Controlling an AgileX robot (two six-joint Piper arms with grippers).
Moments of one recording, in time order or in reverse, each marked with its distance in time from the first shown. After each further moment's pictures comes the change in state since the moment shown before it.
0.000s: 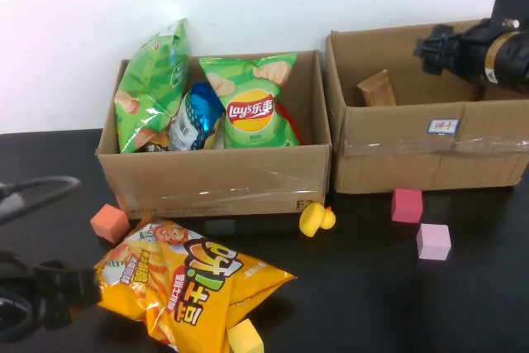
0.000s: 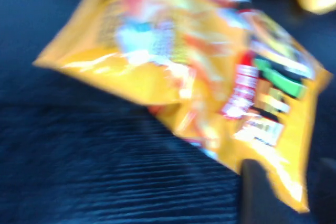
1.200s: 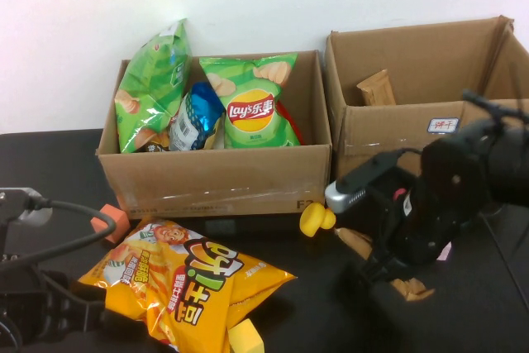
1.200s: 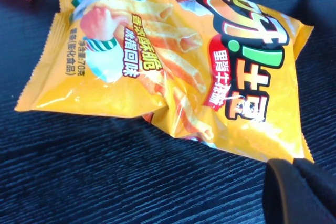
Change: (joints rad) right arm 0.319 -0.041 0.208 0.930 0.648 -1.329; left arm 0.000 0.000 0.000 -0.075 0.049 0.382
